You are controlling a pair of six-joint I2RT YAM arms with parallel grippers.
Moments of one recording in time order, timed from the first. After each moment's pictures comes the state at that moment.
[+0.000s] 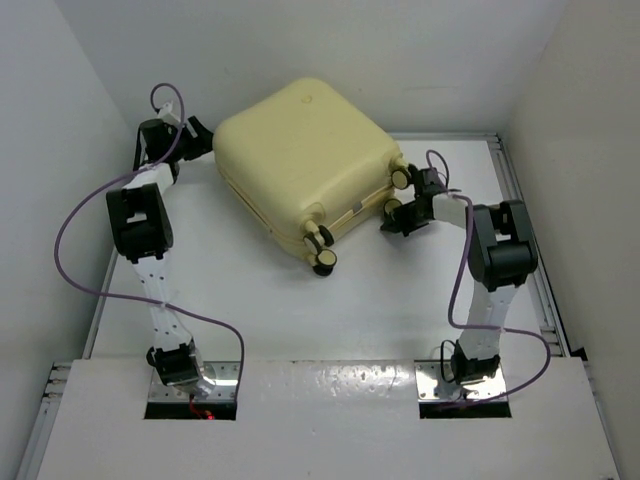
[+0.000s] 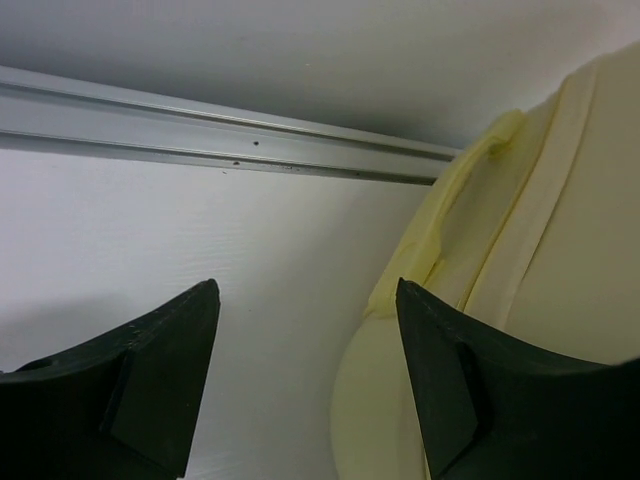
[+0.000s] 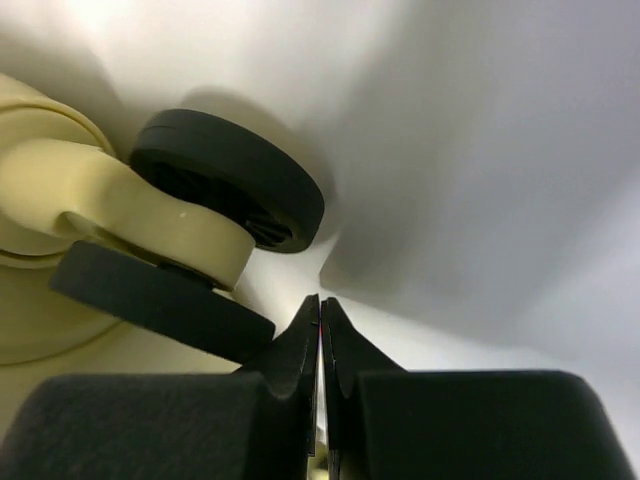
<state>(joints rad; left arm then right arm) 0.23 2.37 1.84 0.23 0.56 -0.40 0.13 1.95 1.10 -0.30 -0.23 1.30</state>
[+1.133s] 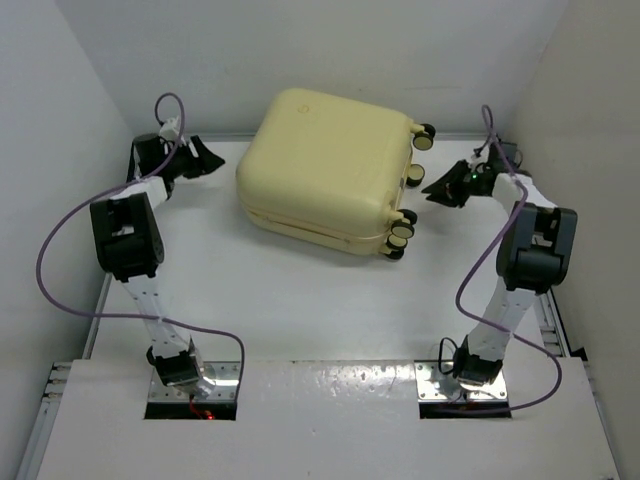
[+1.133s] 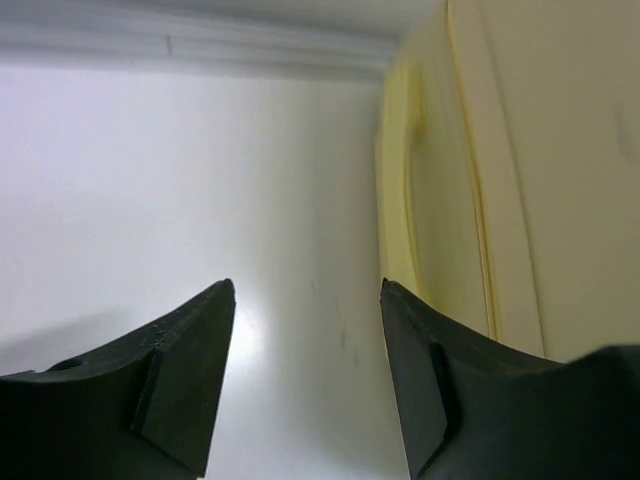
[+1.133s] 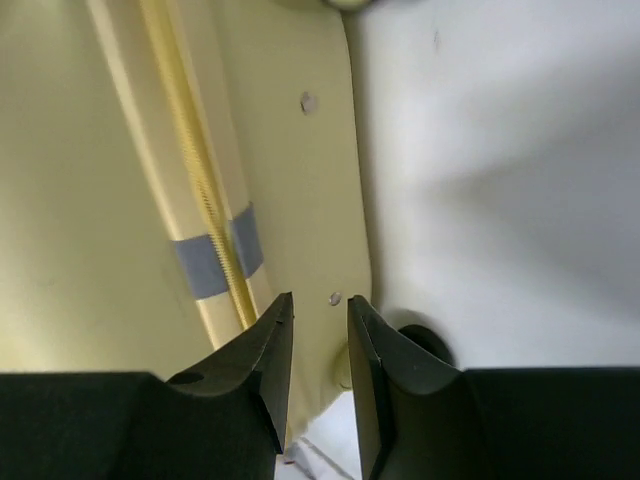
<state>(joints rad) 0.24 2.06 1.41 0.20 0.70 -0.23 -0.23 1.96 1.34 -0.37 -0.71 0.62</state>
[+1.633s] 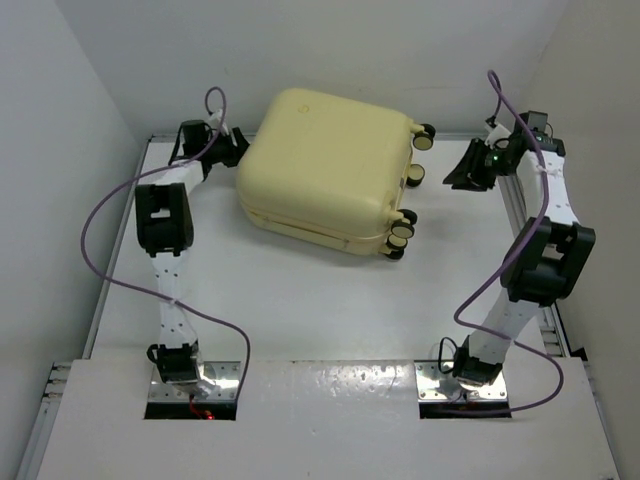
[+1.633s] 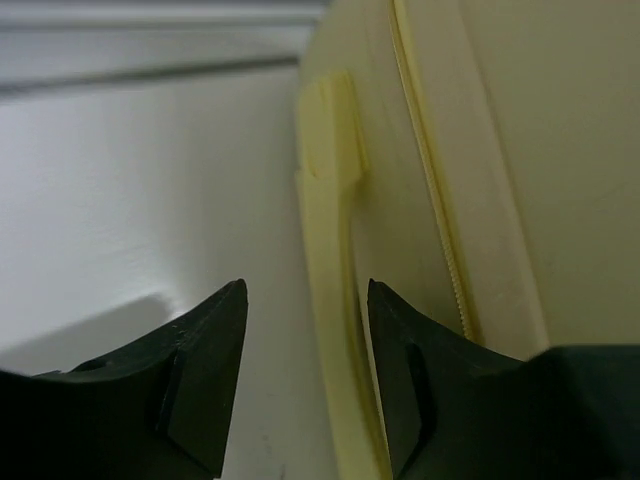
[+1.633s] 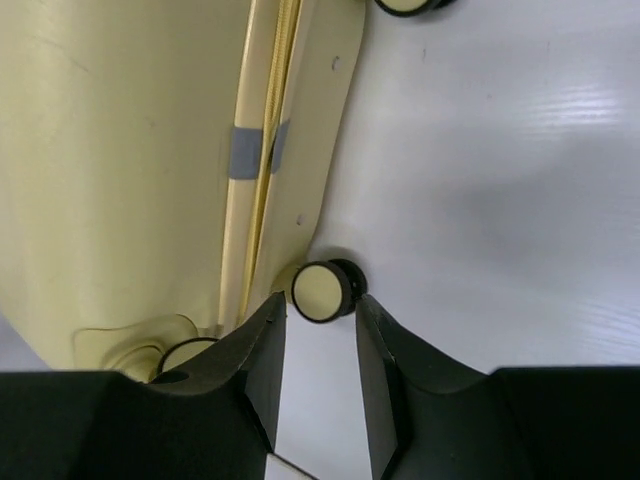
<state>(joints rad) 0.10 2.44 1.94 0.08 0.76 -0.32 -0.29 1.86 1.66 -0.85 -0.65 0.13</state>
